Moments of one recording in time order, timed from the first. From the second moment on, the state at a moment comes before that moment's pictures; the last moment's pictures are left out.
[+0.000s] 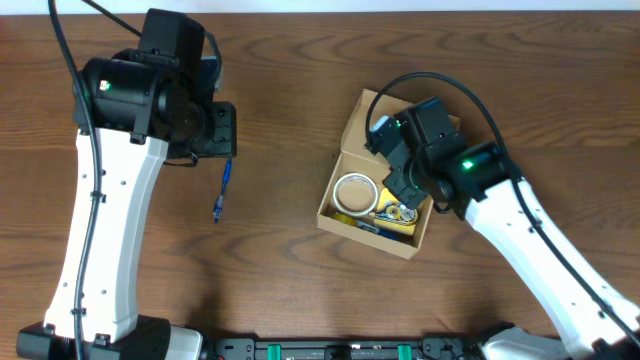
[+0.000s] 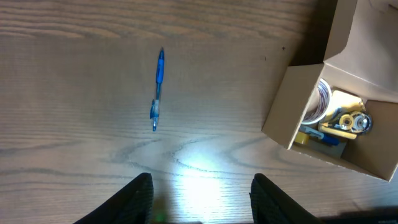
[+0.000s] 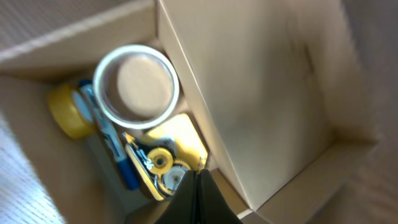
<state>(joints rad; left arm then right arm) -0.20 1.60 1.93 -1.60 0.07 -0.19 0.47 1.44 1.19 -0.92 0.04 -0.32</state>
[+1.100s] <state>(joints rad) -0.20 1.60 1.93 -1.59 0.07 -0.19 0.33 1.54 0.94 -0.64 0.02 -0.23</state>
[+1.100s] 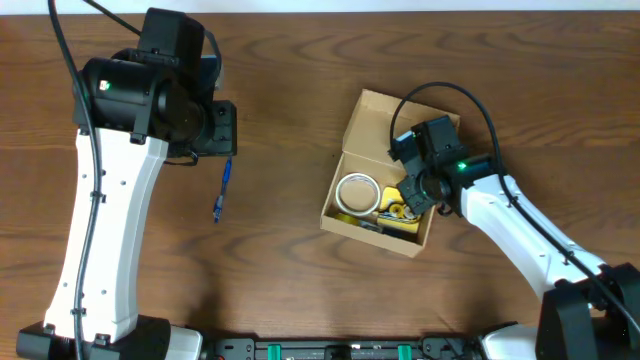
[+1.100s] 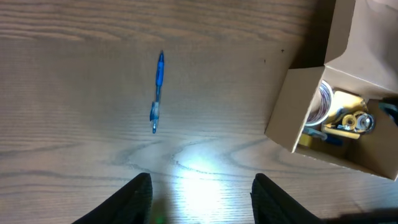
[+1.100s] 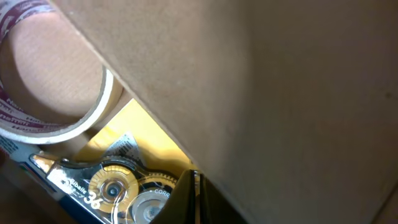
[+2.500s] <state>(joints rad) -0.20 1.60 1.93 -1.60 0.07 -0.18 0.34 1.40 1.02 -0.54 0.02 -0.27</state>
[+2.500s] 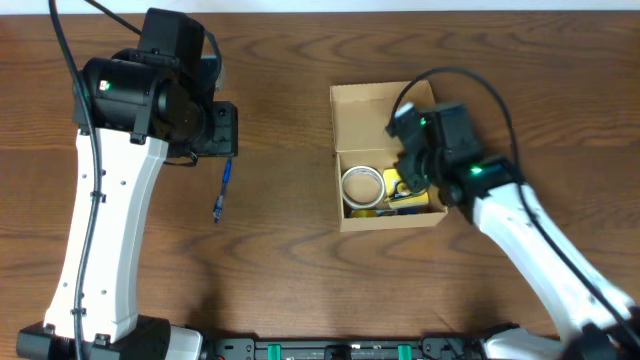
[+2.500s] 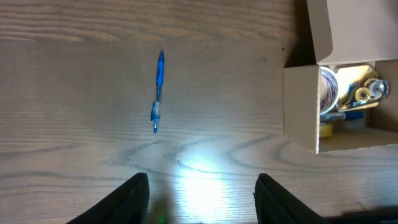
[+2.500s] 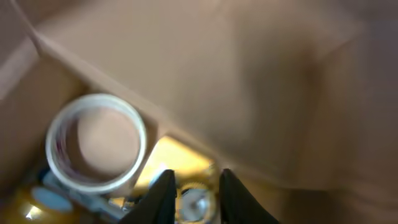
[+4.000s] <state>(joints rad) -0.04 1.59 0.89 -0.75 0.02 -0.12 0.29 0.91 1.18 -0.84 0.36 -0.21</state>
